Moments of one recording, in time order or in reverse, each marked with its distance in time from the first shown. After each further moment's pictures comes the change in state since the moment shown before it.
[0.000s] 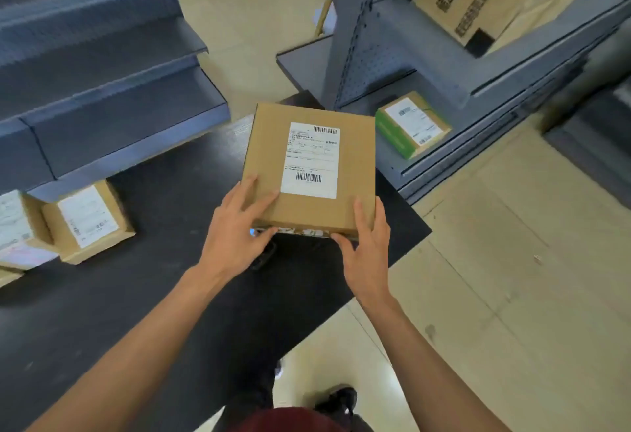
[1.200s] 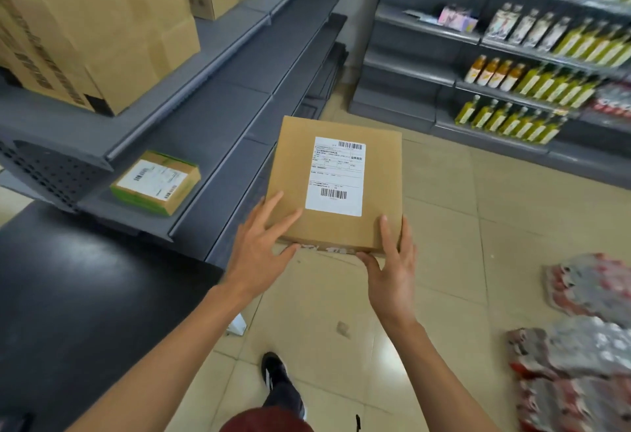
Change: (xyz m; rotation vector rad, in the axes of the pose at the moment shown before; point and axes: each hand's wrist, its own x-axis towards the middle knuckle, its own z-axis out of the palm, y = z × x) left_hand 0.092 0.421 0.271 -0.201 -0.230 0.597; right_hand -0.087 0.309 -0.343 -0.101 0.681 0.262
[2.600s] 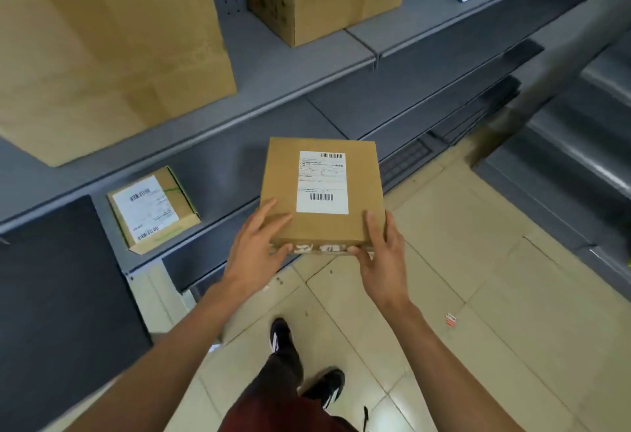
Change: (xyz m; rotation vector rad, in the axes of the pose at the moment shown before) left_hand 0.293 -0.125 0.086 0.126 0.233 -0.656; right_hand 0.432 0.092 0.226 0.065 -0.661 -0.382
